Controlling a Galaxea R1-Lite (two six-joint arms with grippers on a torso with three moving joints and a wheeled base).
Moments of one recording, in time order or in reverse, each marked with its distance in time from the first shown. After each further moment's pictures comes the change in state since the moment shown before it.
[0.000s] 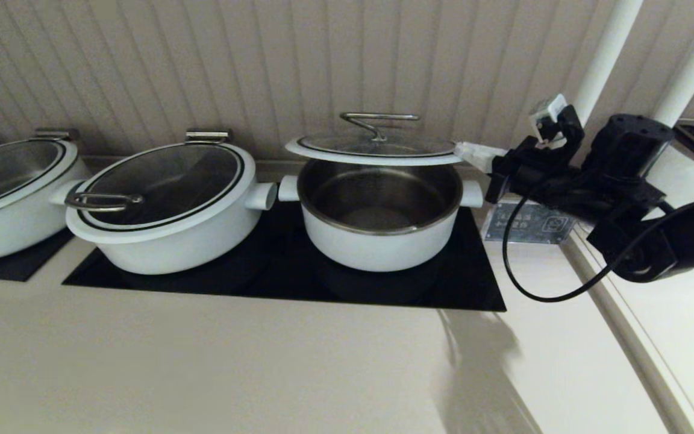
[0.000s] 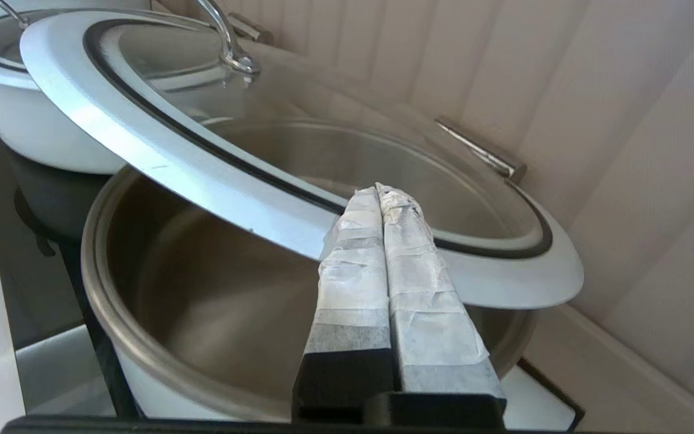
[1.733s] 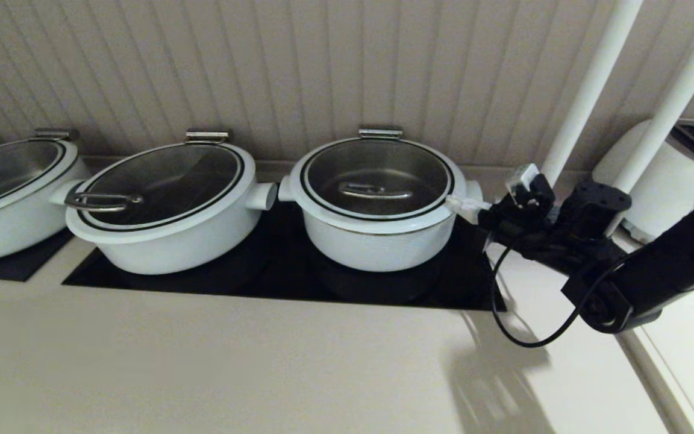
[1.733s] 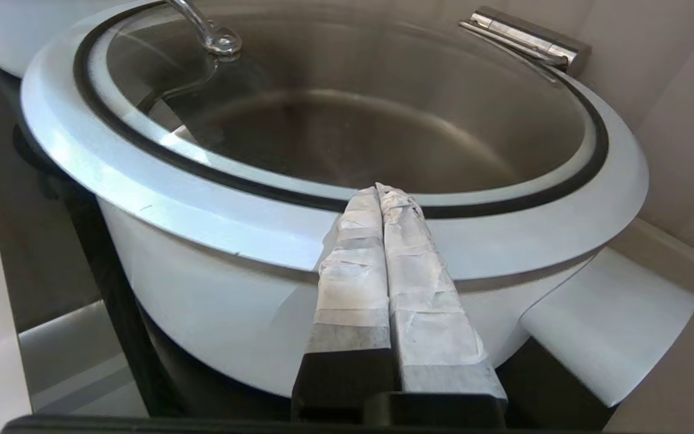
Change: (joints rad) left arm 0.000 0.000 0.000 0.000 0.000 0.000; right arm 0.000 0.167 0.196 -0.302 -0.002 0.001
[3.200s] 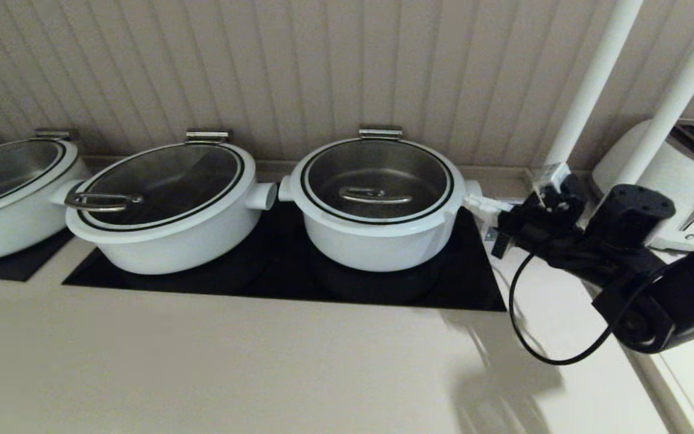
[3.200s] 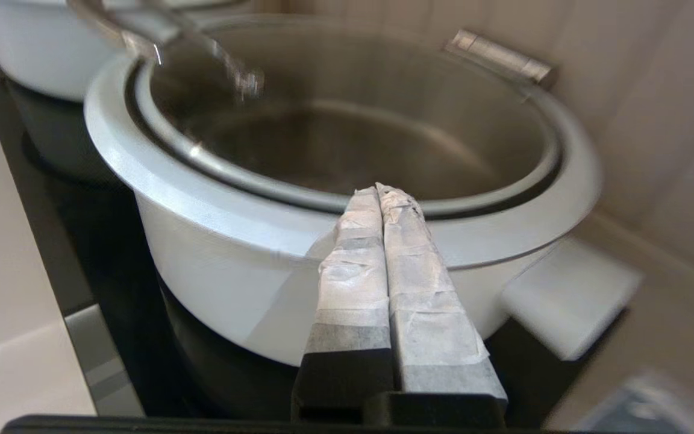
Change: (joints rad) left arm 0.000 0.000 0.000 0.000 0.000 0.000; right arm -0.013 -0.129 0.158 -0.057 -0.022 0.005
